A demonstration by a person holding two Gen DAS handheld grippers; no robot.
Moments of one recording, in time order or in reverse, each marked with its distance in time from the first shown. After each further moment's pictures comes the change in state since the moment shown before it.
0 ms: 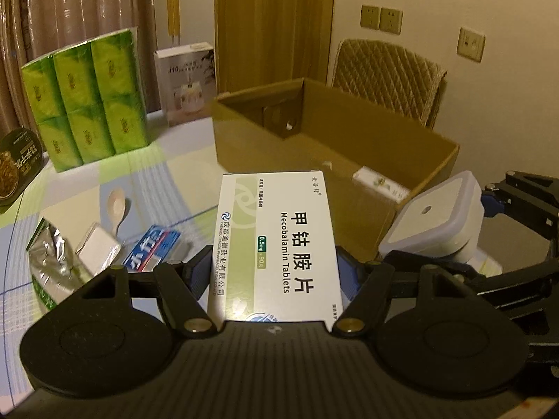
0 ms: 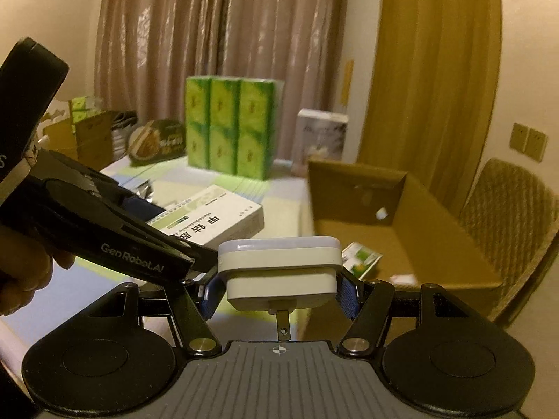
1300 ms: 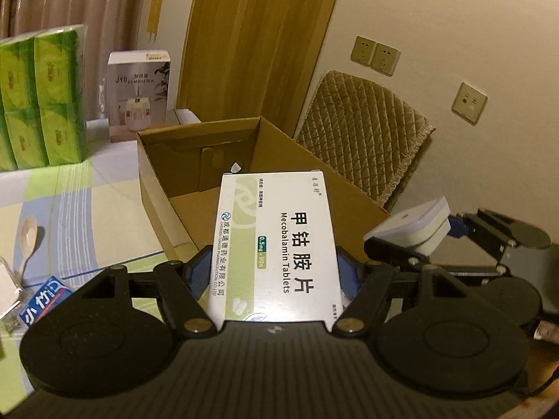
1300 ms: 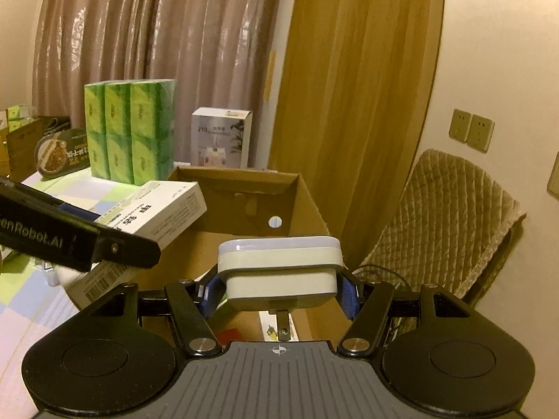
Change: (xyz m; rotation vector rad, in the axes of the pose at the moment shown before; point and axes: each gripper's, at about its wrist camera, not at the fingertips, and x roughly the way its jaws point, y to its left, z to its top) left arm 0.079 -0.044 0.083 -0.177 -0.036 -0.128; right arm 0.053 -0.145 0.019 0.050 0.021 -0.159
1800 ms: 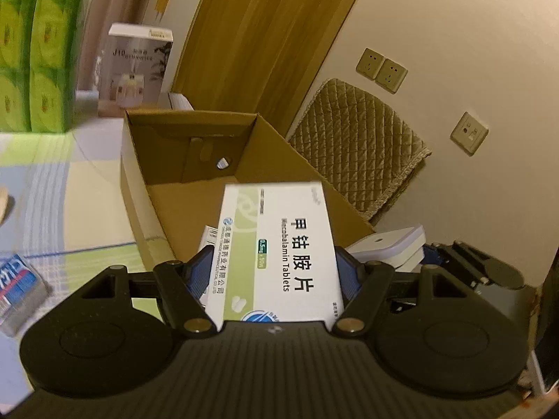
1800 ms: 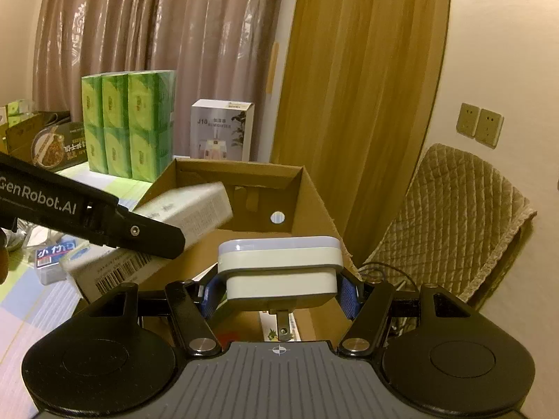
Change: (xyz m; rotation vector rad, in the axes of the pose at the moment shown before) left arm 0.024 0.012 0.006 -0.145 0.005 -0.088; right arm 0.022 -0.001 -0.001 -0.005 0.016 0.009
